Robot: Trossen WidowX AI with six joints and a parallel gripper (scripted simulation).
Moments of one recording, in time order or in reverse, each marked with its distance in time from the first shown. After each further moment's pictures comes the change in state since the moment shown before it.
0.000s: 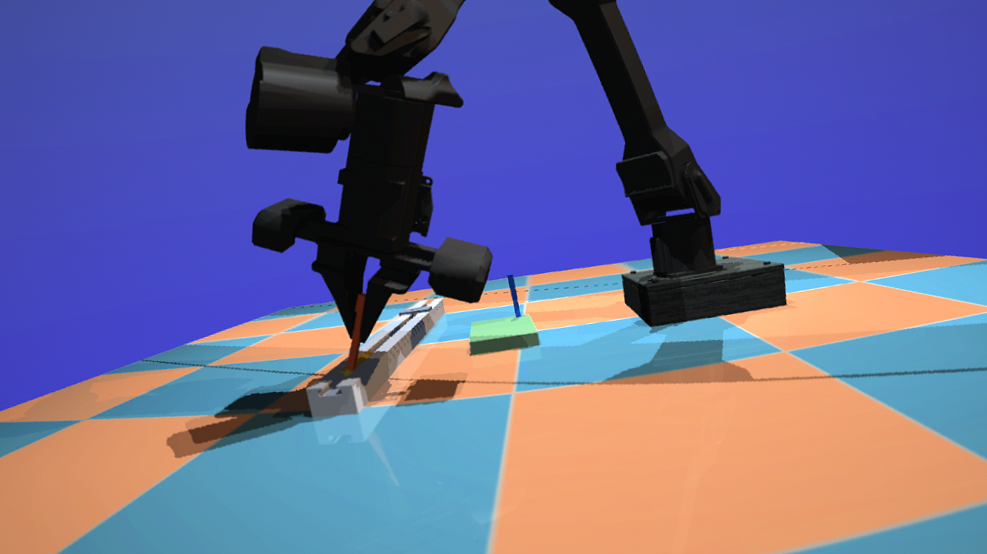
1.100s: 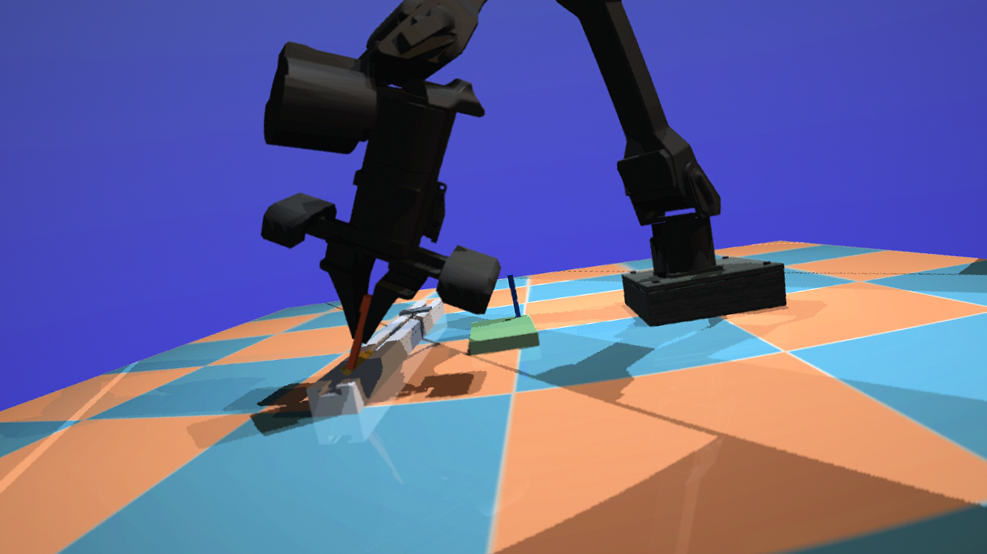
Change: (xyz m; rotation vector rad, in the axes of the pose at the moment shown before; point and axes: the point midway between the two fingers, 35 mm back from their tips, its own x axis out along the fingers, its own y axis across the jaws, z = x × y) arm 0.000 -0.004 0.000 0.020 0.000 0.075
